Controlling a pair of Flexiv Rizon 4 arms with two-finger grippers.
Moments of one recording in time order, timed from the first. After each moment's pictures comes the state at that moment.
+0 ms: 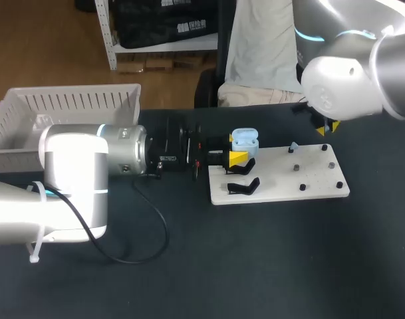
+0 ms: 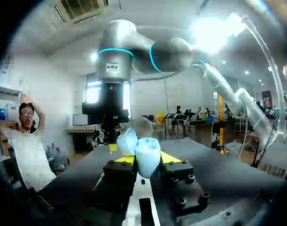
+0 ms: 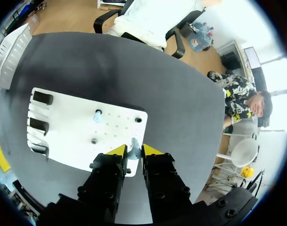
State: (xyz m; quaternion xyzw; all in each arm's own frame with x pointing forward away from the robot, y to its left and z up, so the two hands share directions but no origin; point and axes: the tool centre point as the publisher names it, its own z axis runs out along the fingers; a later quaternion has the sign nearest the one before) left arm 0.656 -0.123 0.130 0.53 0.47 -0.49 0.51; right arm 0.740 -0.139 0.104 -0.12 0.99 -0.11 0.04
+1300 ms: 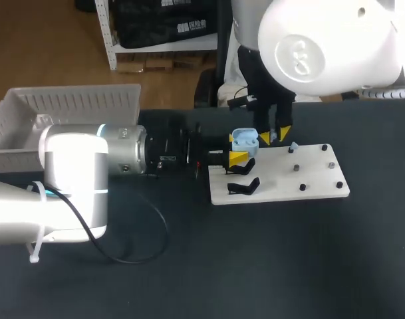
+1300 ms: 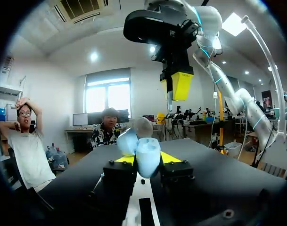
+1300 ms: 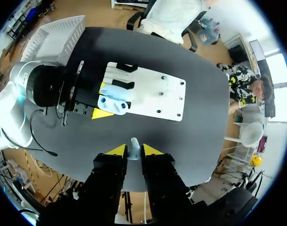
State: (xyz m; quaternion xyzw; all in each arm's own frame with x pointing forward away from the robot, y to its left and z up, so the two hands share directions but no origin) left arm 0.656 -0.124 0.130 0.53 0.47 -0.49 0.51; right arm 0.597 0.002 0.215 -0.11 0.99 -0.05 0.02
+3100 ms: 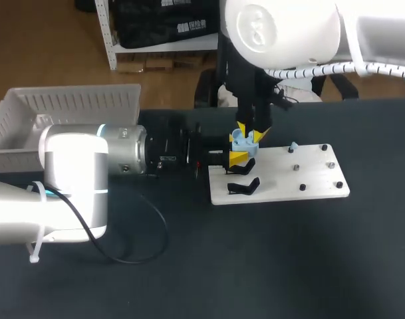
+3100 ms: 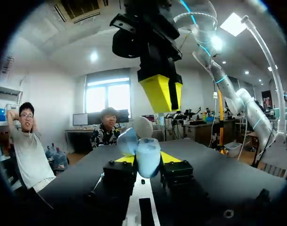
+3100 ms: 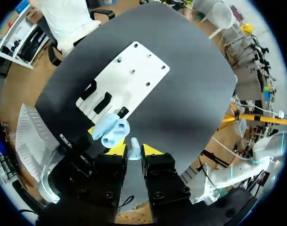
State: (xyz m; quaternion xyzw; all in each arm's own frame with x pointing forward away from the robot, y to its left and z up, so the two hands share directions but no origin) left arm 0.656 -0.123 0.130 0.53 0.47 -0.49 0.51; right arm 0.626 0.040 0.198 0.40 0.92 -0.02 -0.02
